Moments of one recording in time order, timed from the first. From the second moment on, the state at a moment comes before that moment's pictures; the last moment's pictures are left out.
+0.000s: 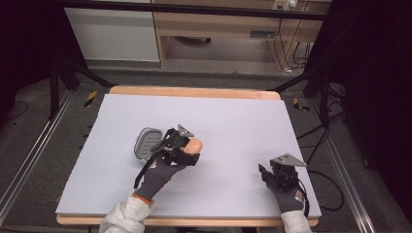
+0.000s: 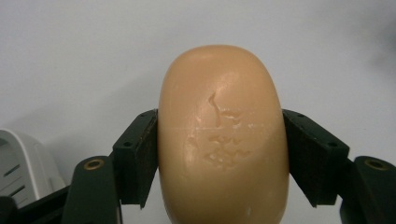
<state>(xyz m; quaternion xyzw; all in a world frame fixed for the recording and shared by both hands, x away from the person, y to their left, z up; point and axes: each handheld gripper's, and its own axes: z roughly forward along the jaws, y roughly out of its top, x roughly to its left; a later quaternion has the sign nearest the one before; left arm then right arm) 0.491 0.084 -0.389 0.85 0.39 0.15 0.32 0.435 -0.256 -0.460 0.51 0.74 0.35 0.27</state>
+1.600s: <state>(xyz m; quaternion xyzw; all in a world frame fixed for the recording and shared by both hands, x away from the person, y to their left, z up) 0.509 0.175 -0.363 0.80 0.46 0.20 0.33 0.435 -0.255 -0.460 0.51 0.74 0.35 0.27</state>
